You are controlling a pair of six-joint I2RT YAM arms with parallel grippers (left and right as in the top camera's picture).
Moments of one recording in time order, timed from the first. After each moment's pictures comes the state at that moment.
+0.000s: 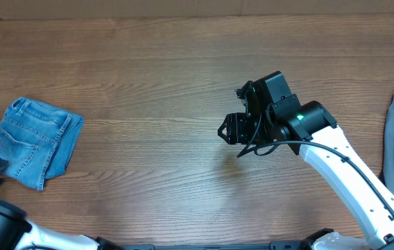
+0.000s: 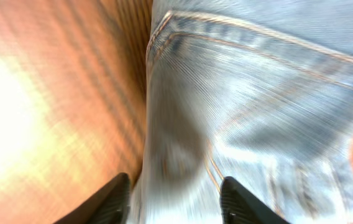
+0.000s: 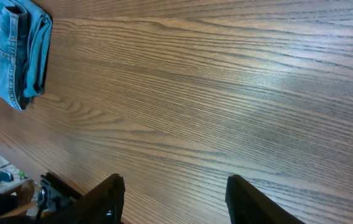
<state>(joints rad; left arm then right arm) 1.09 1.92 1.44 -1.00 0.36 -0.31 0.45 1.45 1.22 -0.90 -0.40 0.44</state>
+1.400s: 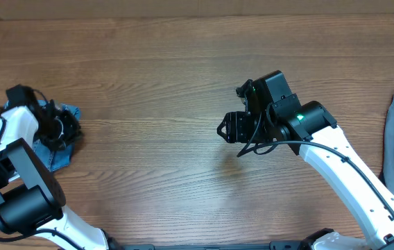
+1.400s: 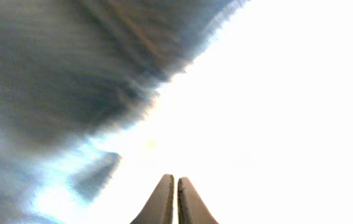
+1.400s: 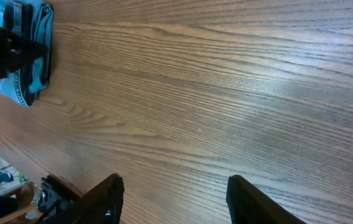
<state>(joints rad) 0.48 1.92 1.28 -0.88 0.32 -0.15 0.45 1.45 1.22 -0.89 -0.39 0.44</state>
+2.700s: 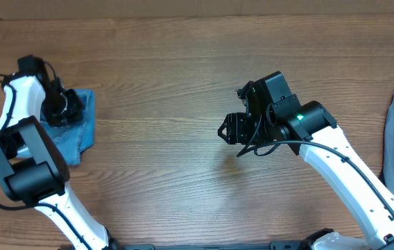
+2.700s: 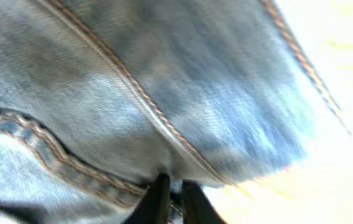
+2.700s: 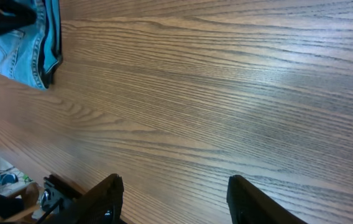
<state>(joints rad) 0.38 2.13 1.64 -1.02 0.18 -0.18 0.45 1.45 1.22 -0.91 -0.39 0.46</state>
